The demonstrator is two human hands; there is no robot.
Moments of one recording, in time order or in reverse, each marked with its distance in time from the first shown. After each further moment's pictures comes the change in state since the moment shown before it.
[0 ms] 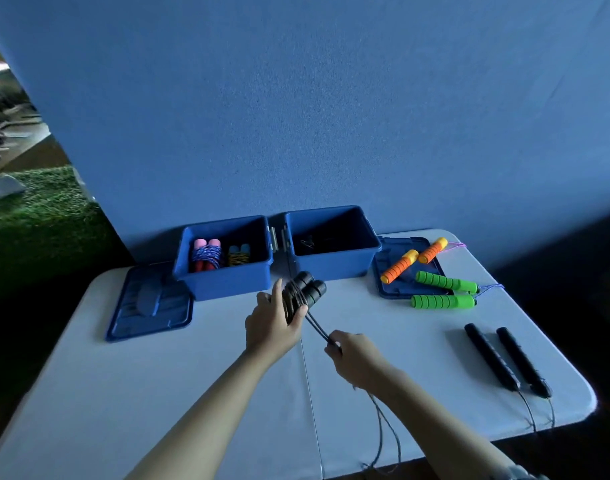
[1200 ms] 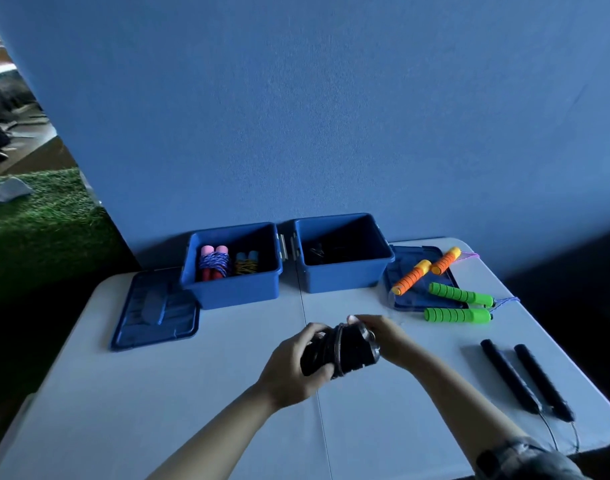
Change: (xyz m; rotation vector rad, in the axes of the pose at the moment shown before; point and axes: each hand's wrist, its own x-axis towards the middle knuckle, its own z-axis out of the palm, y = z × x) left_hand -0.028 -0.008 -0.012 -0.587 -0.317 0.360; right_hand 0.049 0.025 -0.038 0.386 0.013 -0.205
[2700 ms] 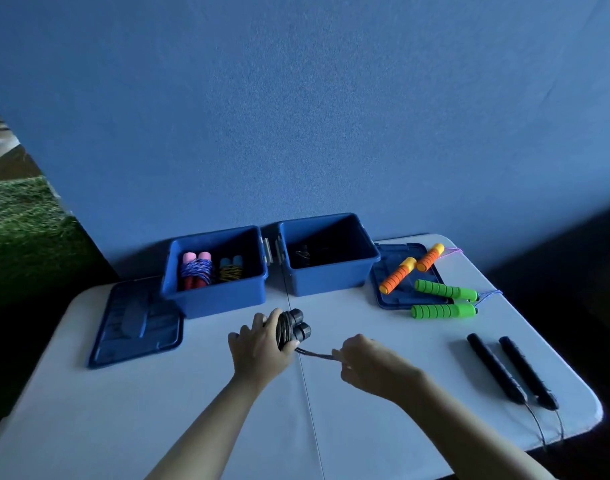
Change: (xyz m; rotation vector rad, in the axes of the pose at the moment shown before) left_hand 0.042 -0.068 -0.002 0.934 0.283 -0.262; right_hand -0.029 -0.028 0.016 -0.776 -0.139 0.028
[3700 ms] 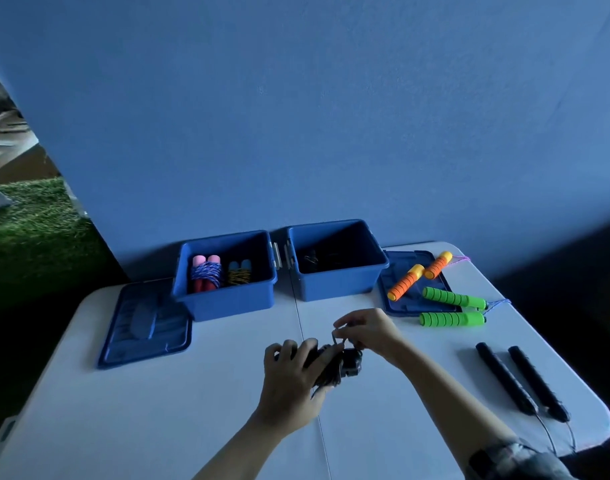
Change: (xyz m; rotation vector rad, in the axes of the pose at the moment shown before) left_hand -0.050 0.023 -0.018 -0.124 0.267 0.521; right_hand 0.044 0.011 -0.016 1.064 0.119 0.279
